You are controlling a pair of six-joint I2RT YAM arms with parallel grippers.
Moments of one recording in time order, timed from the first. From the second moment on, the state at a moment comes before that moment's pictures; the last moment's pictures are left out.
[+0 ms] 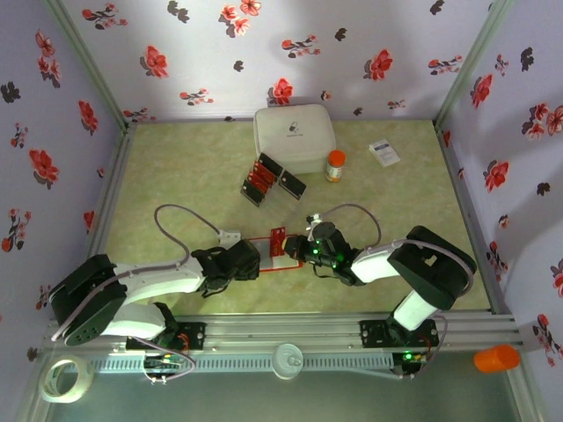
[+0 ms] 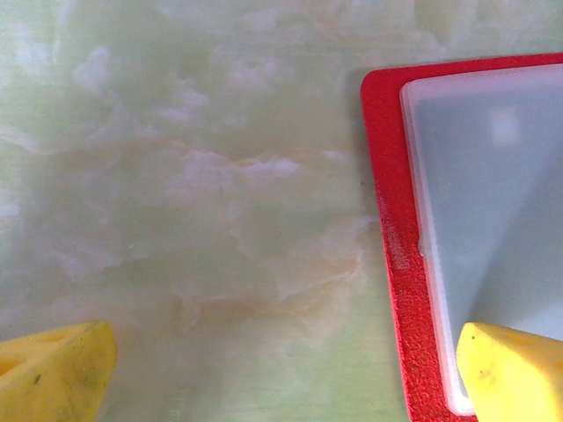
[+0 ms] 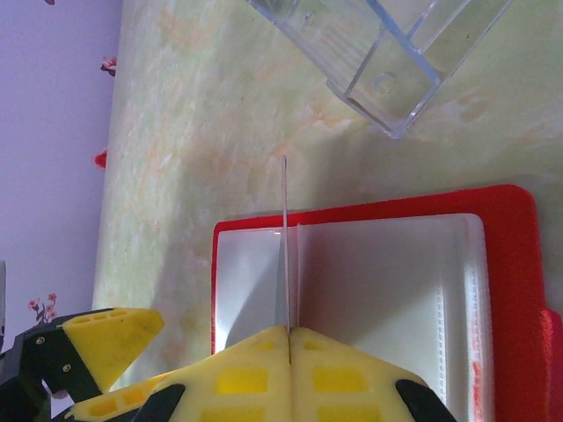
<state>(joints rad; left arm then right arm) -1.02 1.31 0.54 -0.40 -0.42 -0.88 0.83 1.60 0.41 0.67 -0.20 1.03</state>
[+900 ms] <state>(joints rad) -1.02 1.31 0.58 -0.41 -0.44 -0.87 0.85 1.60 0.40 0.67 -0.22 1.03</state>
